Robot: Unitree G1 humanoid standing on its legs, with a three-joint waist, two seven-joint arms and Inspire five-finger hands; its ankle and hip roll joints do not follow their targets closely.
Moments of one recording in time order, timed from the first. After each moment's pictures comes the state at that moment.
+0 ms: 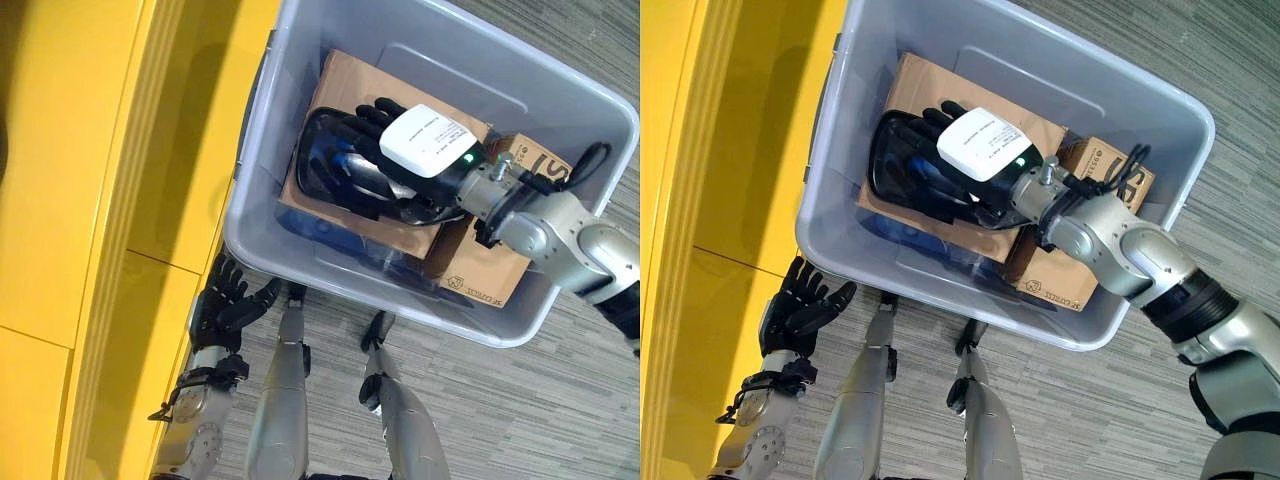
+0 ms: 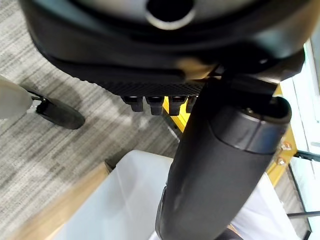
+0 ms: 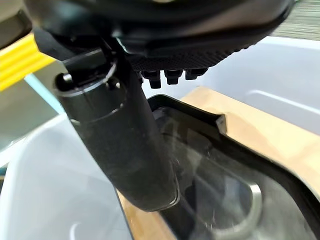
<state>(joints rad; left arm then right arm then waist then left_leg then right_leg) 0.10 0.38 -0.11 0.07 -0.77 -0.22 0.19 -0.89 -0.98 0.62 -0.02 -0.51 -0.14 0.03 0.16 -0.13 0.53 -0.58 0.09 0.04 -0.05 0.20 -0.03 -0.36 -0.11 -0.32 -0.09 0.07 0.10</state>
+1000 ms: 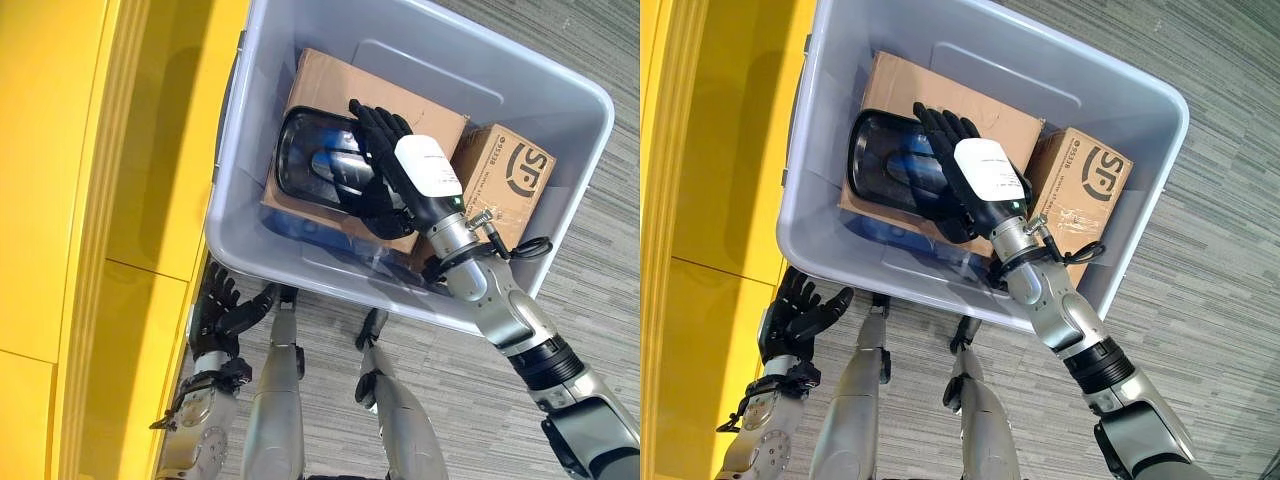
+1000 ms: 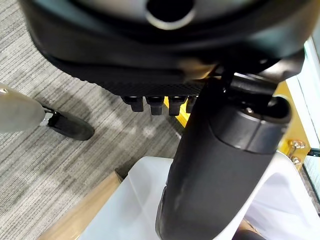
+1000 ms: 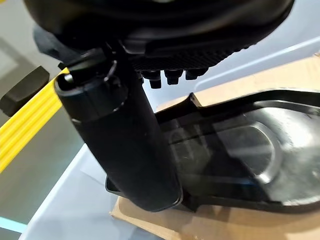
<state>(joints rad) 0.10 0.34 -0.10 0.07 -0.69 -0.21 0.28 -0.64 -0.51 0.42 0.02 -0.55 -0.02 -0.15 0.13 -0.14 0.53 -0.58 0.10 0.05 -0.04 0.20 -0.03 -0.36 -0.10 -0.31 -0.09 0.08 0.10</state>
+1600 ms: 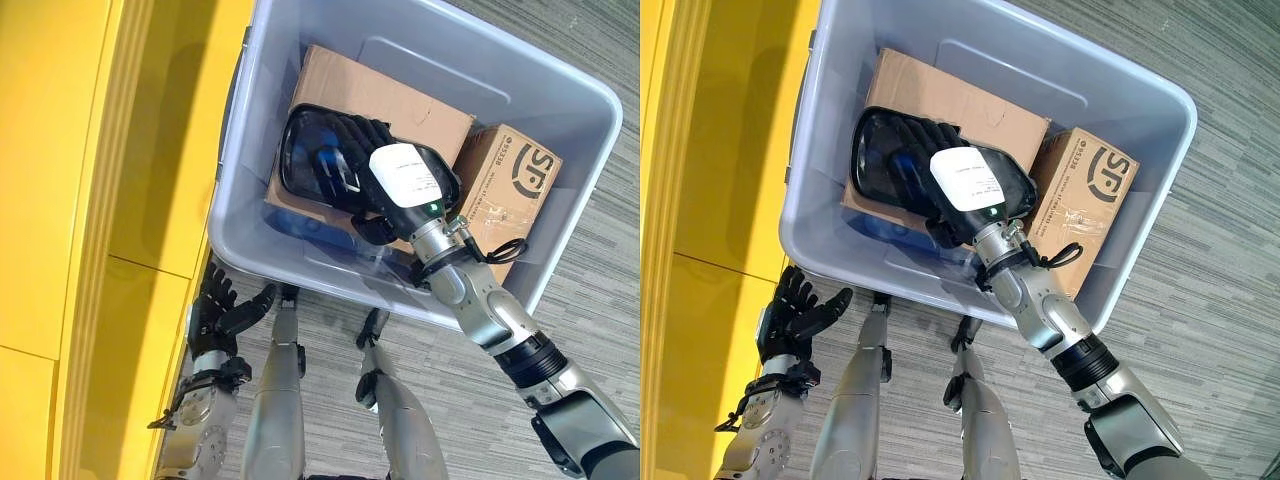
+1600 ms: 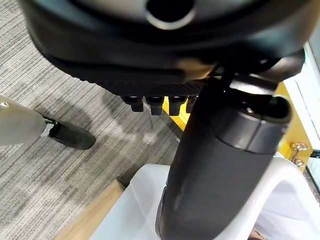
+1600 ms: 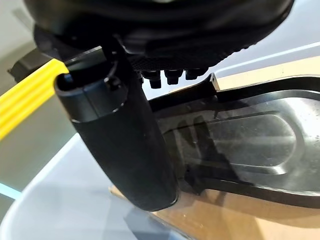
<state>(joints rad) 0.10 0.34 -0.10 0.07 -0.65 -0.20 0.30 -0.65 -0.48 0.48 0.06 -0.71 -0.01 -0.18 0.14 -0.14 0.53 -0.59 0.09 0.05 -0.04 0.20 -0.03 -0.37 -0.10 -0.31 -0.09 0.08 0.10</state>
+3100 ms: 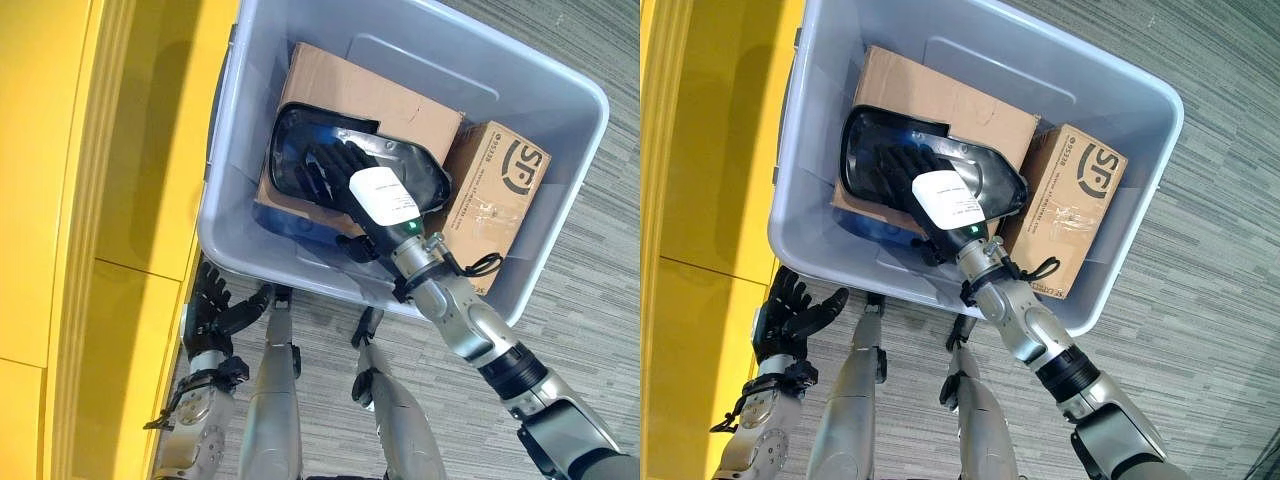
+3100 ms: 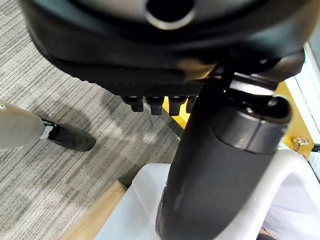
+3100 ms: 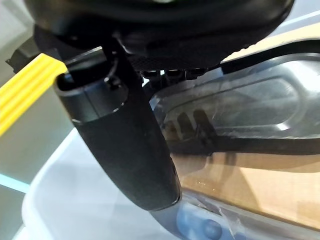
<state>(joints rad) 0.10 0.34 -0.09 0.07 -0.62 -0.20 0.33 -0.65 -0.40 0.53 0.10 -0.70 -0.01 -0.16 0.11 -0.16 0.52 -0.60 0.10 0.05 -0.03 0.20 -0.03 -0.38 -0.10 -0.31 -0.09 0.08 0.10</state>
